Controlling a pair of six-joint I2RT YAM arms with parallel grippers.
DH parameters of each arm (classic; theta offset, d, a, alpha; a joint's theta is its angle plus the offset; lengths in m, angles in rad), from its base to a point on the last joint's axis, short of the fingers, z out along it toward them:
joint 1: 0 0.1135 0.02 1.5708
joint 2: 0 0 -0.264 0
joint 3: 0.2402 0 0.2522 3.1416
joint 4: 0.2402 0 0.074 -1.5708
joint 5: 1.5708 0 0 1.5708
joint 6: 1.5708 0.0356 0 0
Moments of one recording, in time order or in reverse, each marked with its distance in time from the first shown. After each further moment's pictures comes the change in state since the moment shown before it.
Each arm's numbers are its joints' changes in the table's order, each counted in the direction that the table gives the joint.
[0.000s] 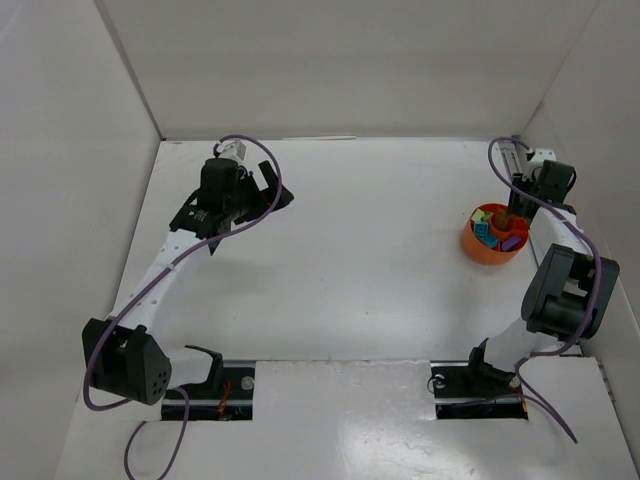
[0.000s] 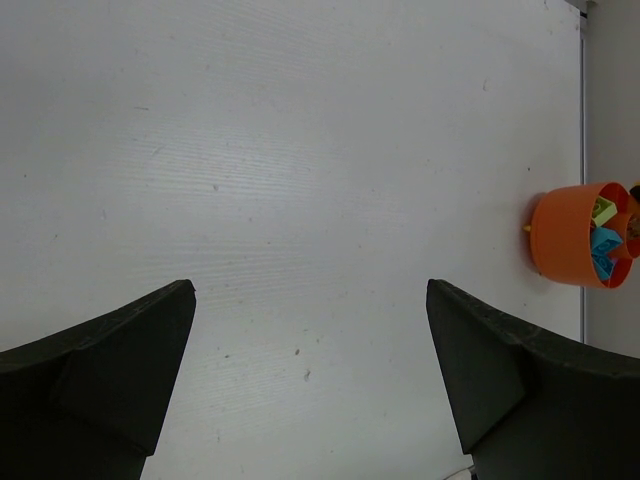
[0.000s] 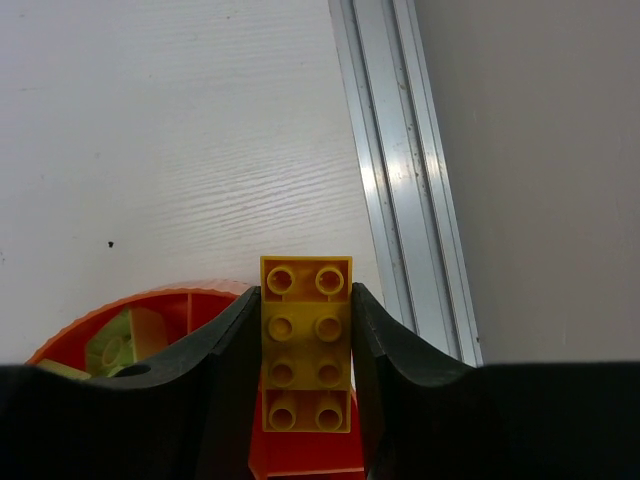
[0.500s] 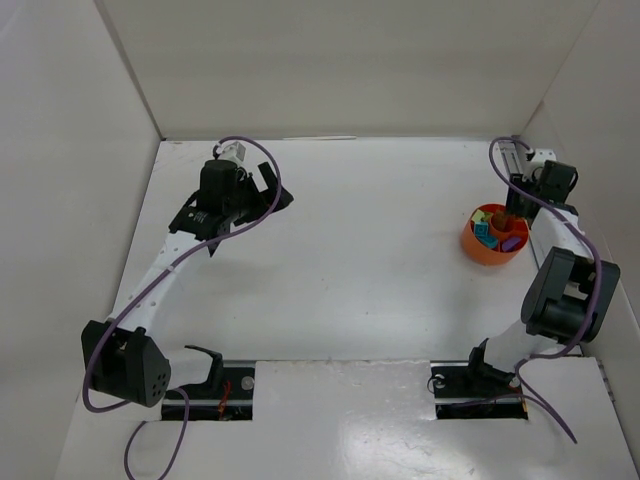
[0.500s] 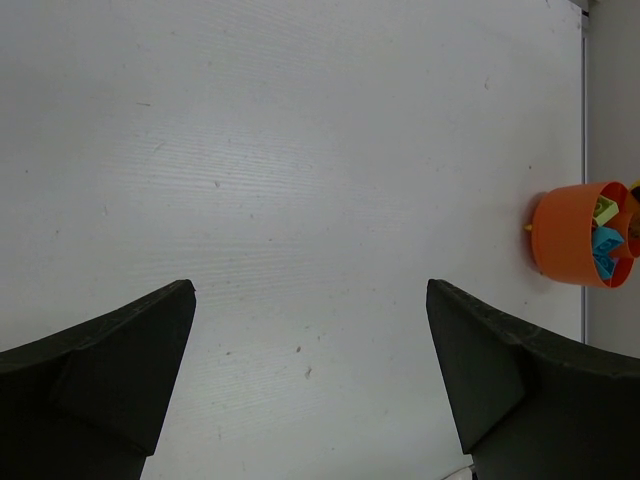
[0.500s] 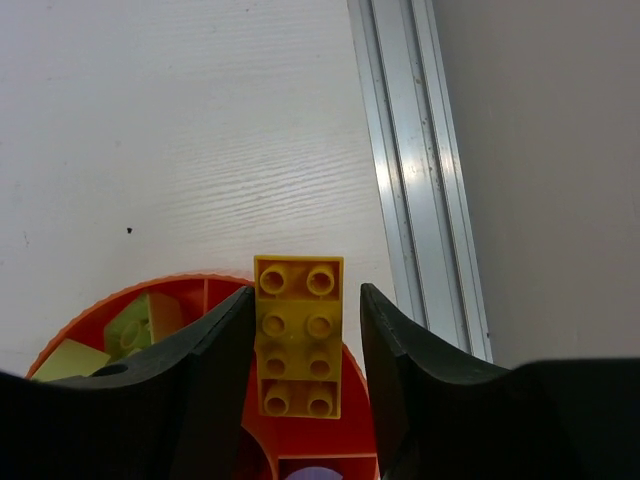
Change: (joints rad) left arm 0.000 0.013 -0.012 0.000 -0.001 -0.001; right arm -0.004 0.017 0.000 0.027 -0.043 0.002
